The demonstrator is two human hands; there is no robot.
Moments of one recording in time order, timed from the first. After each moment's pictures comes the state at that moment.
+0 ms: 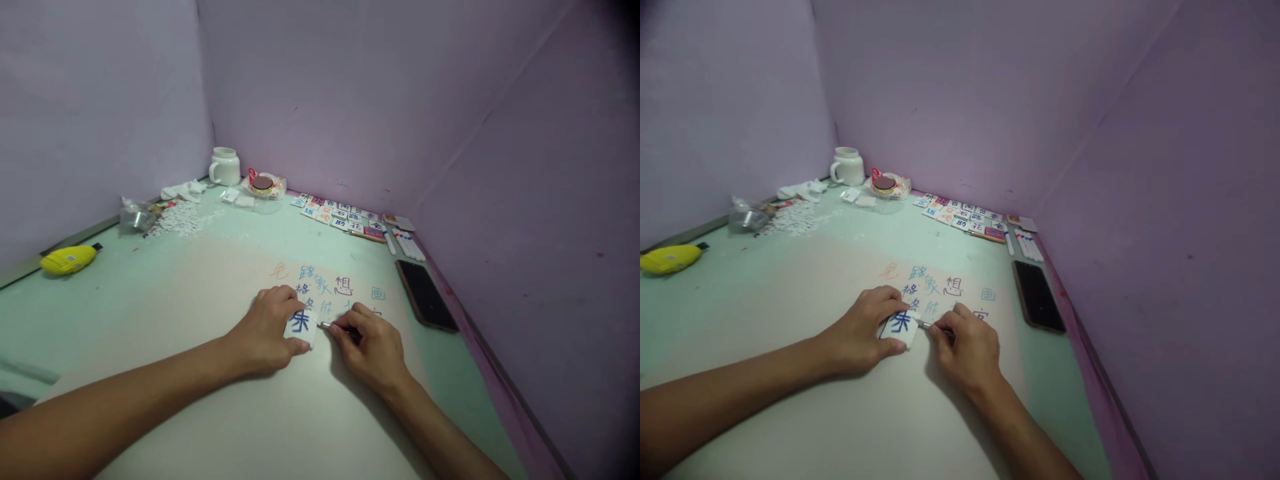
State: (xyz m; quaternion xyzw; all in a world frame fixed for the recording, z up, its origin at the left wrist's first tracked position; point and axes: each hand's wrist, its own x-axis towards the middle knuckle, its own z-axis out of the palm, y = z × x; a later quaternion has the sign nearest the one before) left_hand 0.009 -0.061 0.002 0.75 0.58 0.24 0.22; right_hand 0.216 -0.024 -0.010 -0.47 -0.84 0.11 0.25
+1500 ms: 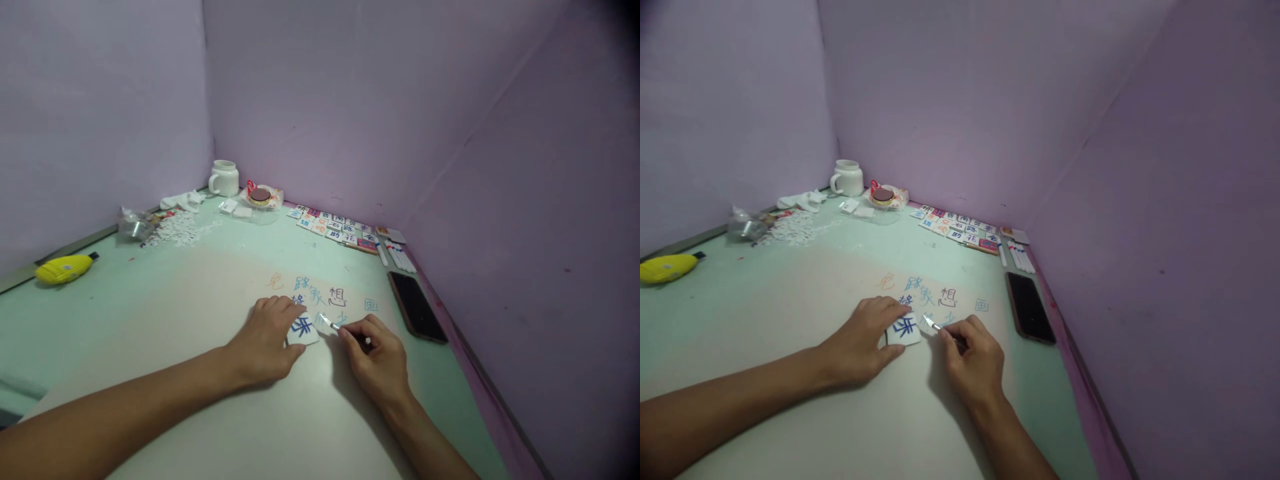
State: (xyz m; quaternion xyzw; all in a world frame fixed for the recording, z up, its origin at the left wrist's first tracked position) left_hand 0.014 -0.059 0.002 0.77 0.56 0.25 0.17; right_hand 0.228 -0.024 -0.015 -0.47 -0.77 0.14 0.40
